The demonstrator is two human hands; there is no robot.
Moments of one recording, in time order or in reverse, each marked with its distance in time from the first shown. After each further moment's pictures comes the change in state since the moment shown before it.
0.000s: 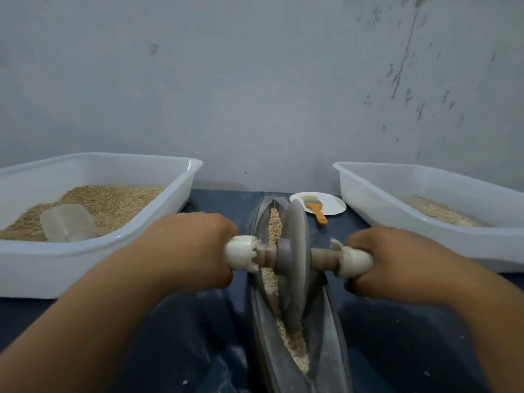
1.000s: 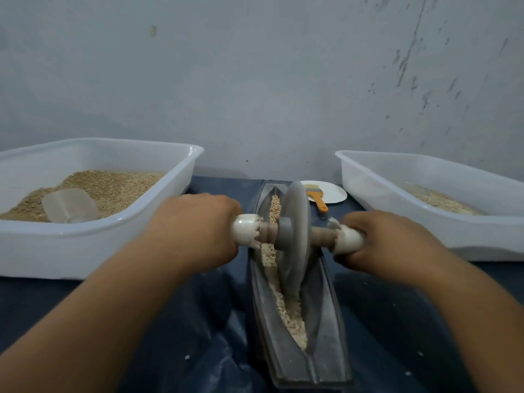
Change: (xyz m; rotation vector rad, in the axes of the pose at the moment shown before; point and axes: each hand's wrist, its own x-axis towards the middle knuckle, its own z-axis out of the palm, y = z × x) left_hand 0.005 0.007 0.005 0.059 0.157 -0.040; right_hand 0.008 -0.005 0.009 -0.001 0.154 0.022
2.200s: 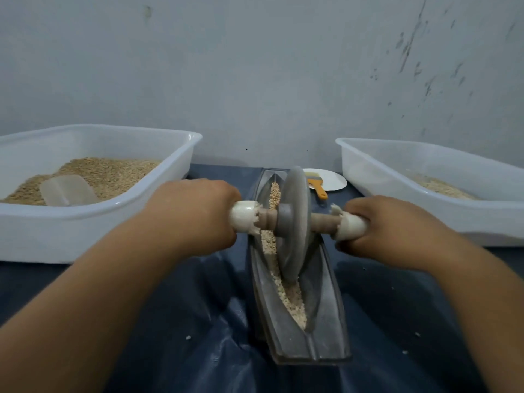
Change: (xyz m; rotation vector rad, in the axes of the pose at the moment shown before) left_hand -0.003 -0.001 -0.005 -0.027 -0.069 0.024; right_hand -0.003 0.001 -0.002 0.022 -0.014 -0.032
